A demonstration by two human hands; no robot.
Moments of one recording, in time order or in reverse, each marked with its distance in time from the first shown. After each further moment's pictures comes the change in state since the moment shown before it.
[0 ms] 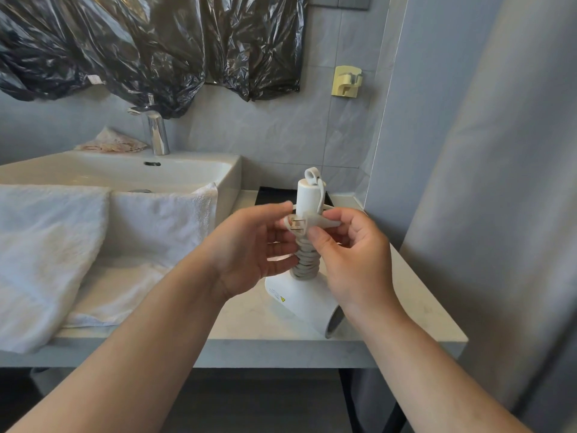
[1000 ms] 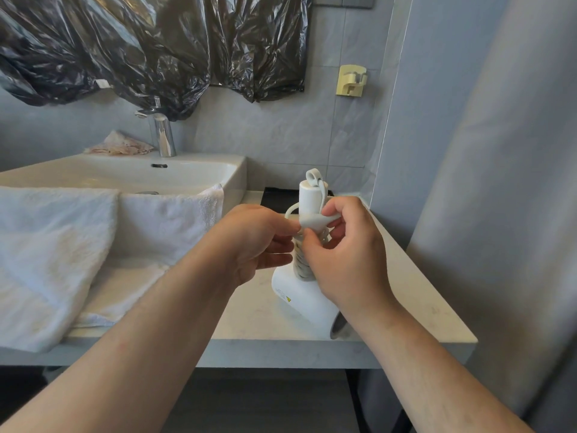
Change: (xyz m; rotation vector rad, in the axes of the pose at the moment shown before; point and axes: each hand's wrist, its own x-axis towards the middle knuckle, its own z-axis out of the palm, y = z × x) left_hand -0.005 0.017 0.014 0.275 0.342 0.000; right_hand -0.003 -0.012 0.007 -0.379 0.003 -0.309
